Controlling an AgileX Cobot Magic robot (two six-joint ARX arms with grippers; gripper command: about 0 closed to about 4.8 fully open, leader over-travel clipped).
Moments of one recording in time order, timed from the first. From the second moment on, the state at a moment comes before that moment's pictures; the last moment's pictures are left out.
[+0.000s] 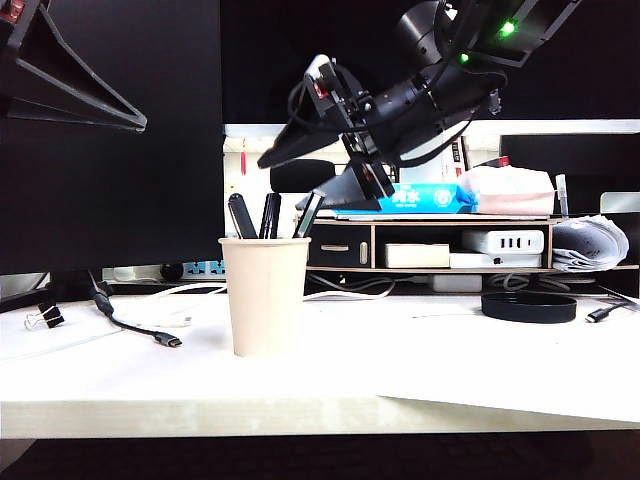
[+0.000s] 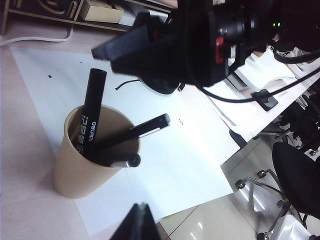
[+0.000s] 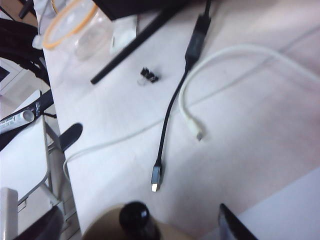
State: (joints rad) left arm -0.32 0.85 0.40 0.15 0.60 -0.40; right arm 0.46 1.86 1.36 -0.14 -0.80 0.06
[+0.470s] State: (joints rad) left arm -0.32 0.85 0.40 0.15 0.60 -0.40; right arm 0.48 1.87 1.36 -0.16 -0.77 0.05
